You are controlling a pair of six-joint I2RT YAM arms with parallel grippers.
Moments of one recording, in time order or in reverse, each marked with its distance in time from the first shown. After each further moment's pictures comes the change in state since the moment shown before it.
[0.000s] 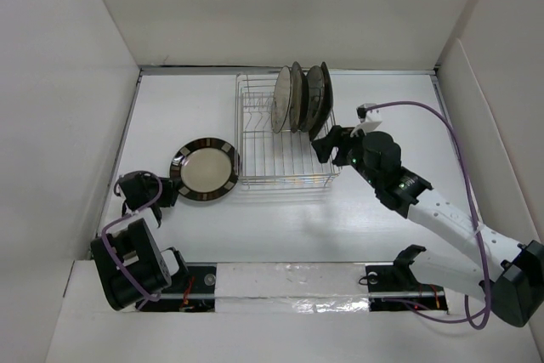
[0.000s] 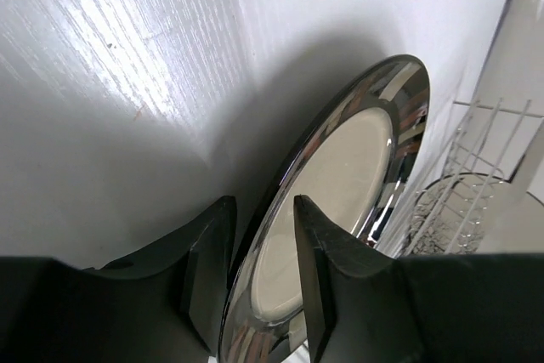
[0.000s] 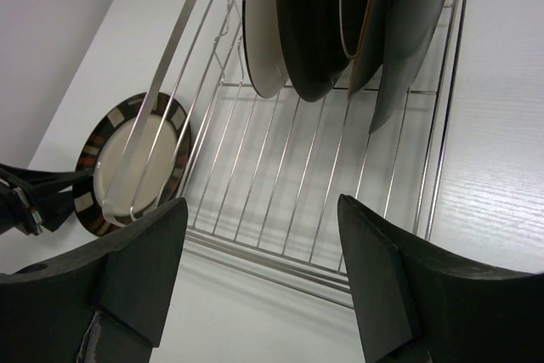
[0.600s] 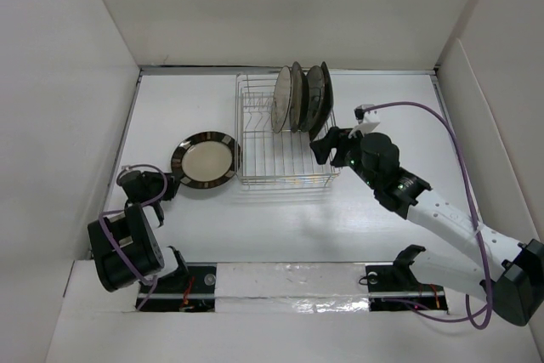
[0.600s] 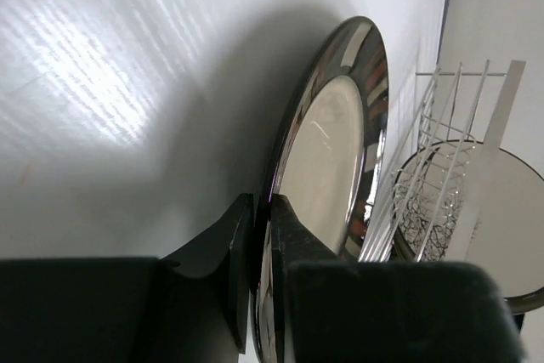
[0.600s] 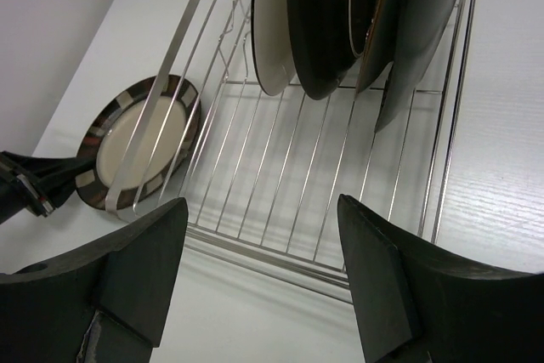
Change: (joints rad) left arm 0.000 0.135 -0.038 0.322 0.095 0.016; right arm 0.027 0.000 0.001 0.000 0.020 -0.006
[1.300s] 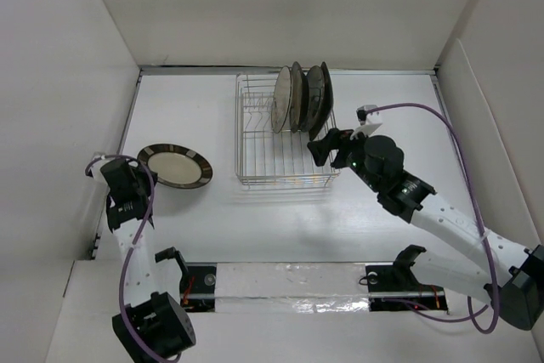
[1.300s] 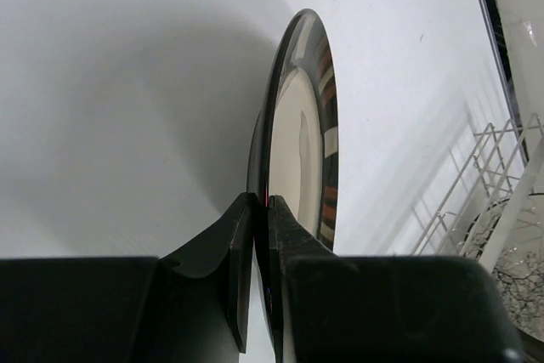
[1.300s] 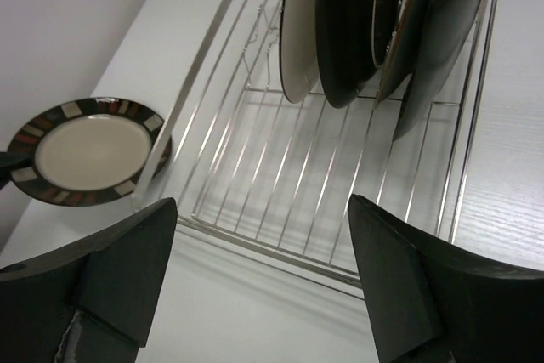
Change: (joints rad) left arm -0.010 -0.561 0.293 -0.823 -0.362 0.292; right arm 0.027 -0.035 0.000 0.005 0.003 -0.001
